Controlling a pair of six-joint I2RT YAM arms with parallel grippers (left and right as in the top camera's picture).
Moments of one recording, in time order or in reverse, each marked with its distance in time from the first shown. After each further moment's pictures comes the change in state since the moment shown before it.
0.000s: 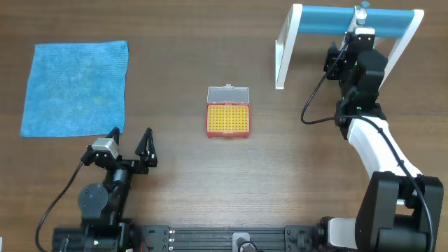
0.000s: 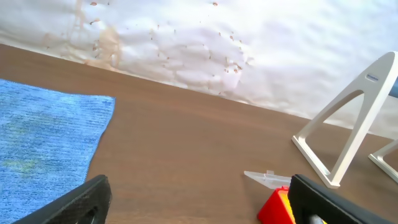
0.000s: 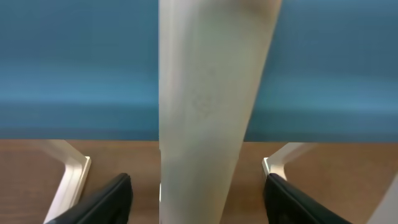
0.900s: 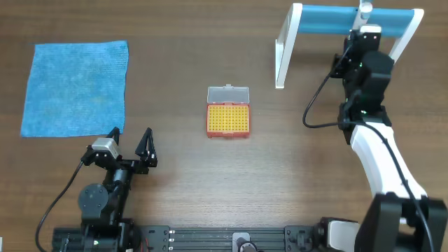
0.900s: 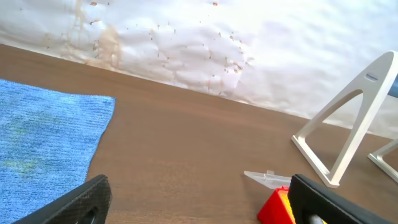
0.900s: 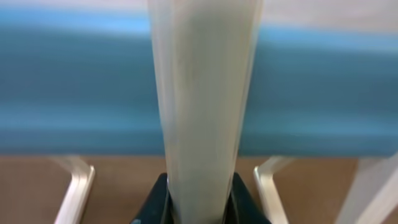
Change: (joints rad) left arm 0.000 0.000 0.000 0.000 0.000 0.000; right arm 0.000 -0.105 0.001 -0.037 0.007 -0.007
